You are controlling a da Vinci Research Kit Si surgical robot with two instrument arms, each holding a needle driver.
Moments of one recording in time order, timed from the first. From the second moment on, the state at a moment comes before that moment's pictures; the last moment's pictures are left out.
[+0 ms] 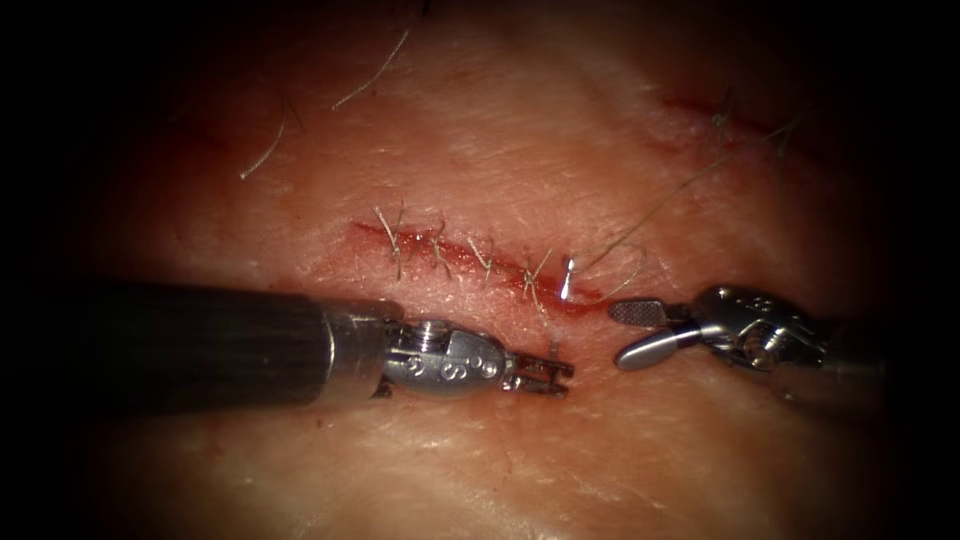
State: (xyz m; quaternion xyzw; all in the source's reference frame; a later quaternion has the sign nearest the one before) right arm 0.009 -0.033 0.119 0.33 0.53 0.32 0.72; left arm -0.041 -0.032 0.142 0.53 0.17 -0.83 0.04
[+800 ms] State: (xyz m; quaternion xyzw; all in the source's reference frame) right arm 0.009 -0.034 0.120 0.33 0.53 0.31 0.72; left arm -0.040 -0.033 0.127 0.56 0.32 -0.77 0.00
